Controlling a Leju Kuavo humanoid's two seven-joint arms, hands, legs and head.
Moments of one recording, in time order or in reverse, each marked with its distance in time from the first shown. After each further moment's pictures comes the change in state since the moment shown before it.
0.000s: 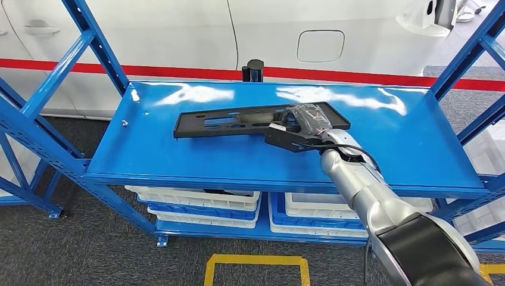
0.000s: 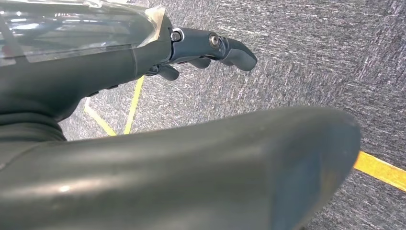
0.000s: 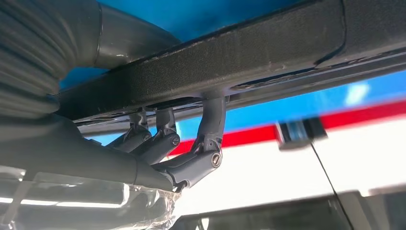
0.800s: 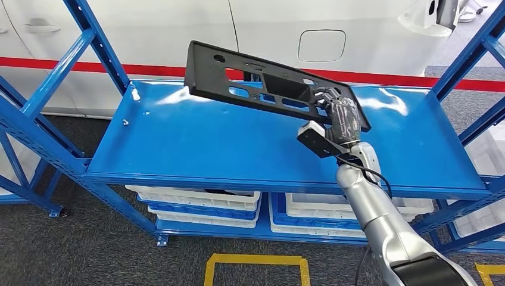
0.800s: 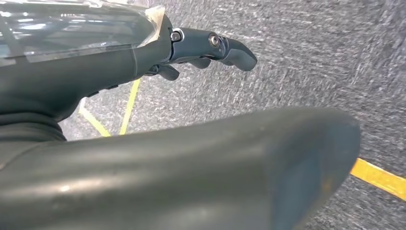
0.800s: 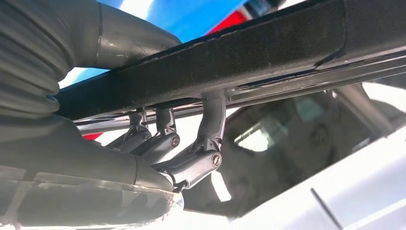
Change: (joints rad) left arm 0.001 0.005 0.000 0.000 0.004 0.010 -0.028; right arm 0.242 -0.085 -0.198 -0.394 -0.169 -0.249 -0.138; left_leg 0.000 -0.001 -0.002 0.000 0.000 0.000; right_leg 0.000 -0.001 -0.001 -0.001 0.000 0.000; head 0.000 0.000
